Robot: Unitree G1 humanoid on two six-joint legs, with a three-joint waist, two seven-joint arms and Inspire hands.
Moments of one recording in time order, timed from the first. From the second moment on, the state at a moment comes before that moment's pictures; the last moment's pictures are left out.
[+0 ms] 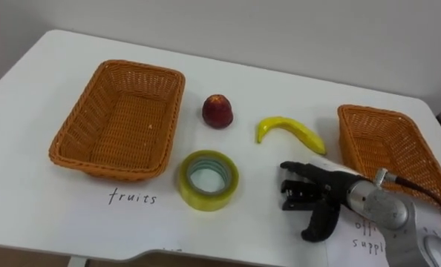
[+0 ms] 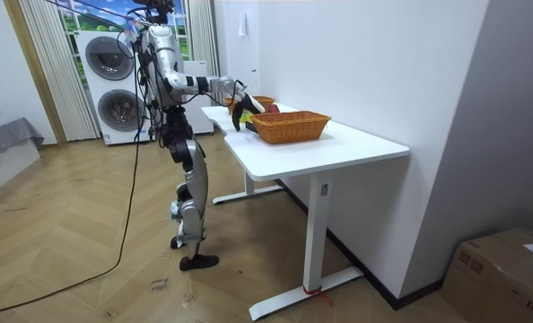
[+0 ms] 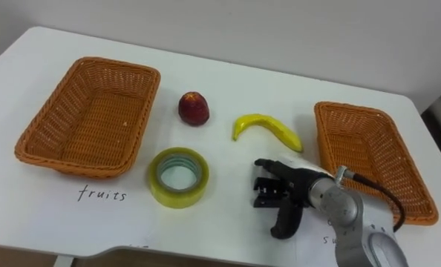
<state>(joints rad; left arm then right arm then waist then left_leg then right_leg) 0.10 0.25 0.09 1.14 -0.30 0.10 -0.10 0.00 -0.38 0.13 -0.03 -0.81 0.24 0.71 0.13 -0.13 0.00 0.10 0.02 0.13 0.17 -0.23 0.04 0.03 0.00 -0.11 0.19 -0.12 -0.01</state>
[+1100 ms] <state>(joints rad) 0.08 0.24 0.09 1.14 -0.27 0.10 -0.09 -0.07 -0.38 0.17 0.04 -0.91 0.28 0.58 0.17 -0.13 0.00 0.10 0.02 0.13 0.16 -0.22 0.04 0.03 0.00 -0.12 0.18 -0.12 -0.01</state>
